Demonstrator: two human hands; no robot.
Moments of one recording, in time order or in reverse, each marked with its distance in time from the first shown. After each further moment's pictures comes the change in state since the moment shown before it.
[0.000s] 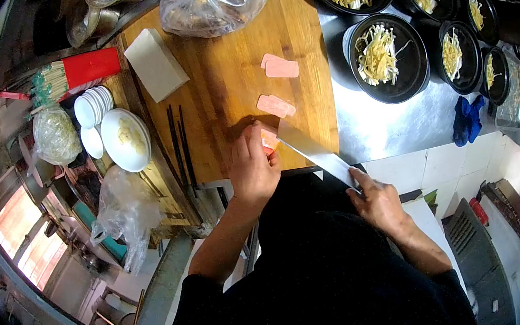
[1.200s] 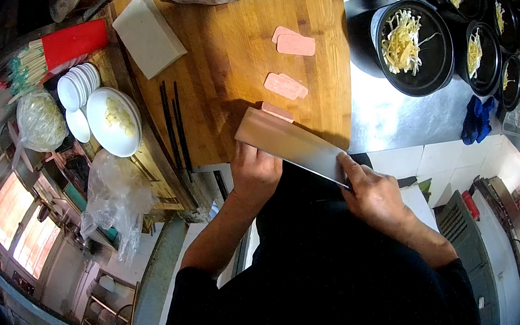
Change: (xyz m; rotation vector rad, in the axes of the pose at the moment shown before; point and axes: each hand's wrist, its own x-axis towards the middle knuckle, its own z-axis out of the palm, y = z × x) left_hand -0.019 -0.030 0.012 0.021 0.230 0.388; right_hand 0.036 -0.050 -0.006 -0.140 -0.125 -0.123
